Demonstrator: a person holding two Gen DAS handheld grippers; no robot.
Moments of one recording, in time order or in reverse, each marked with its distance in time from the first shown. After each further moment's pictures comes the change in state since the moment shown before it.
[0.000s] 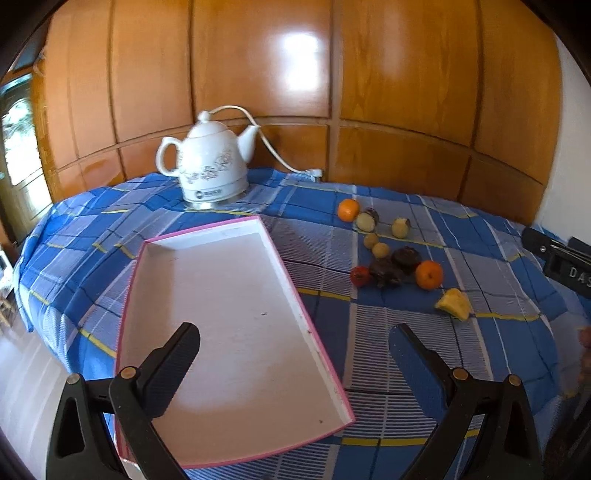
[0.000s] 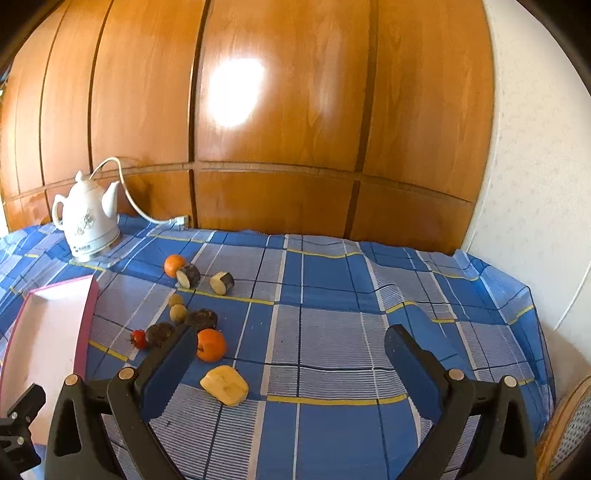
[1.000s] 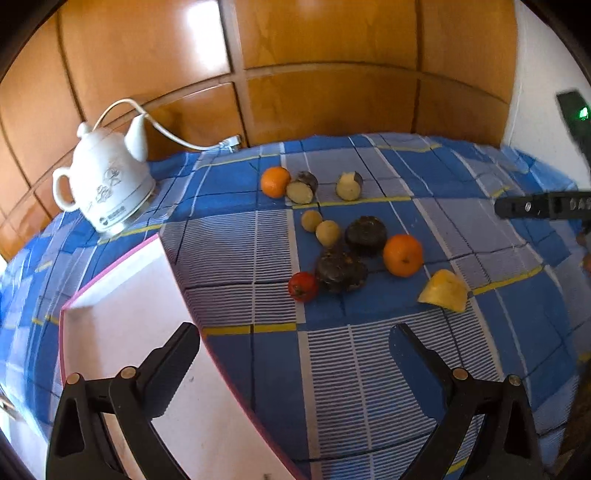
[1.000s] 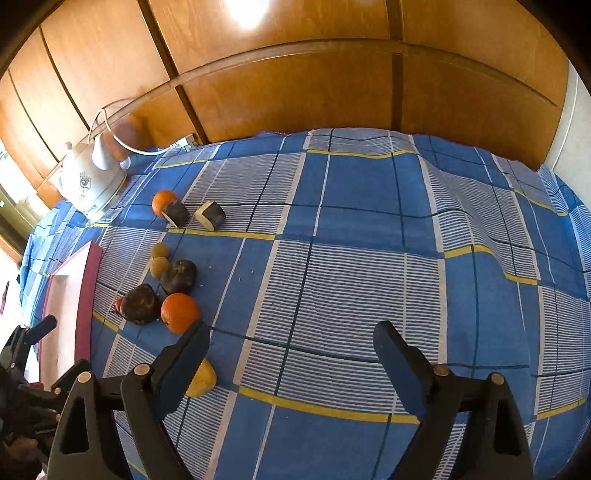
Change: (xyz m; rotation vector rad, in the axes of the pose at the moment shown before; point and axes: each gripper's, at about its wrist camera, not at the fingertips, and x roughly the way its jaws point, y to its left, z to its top) left arm 0.090 -0.059 0.046 0.299 0.182 -0.127; right arm 0.129 -0.073 0.016 0.076 0.461 0.319
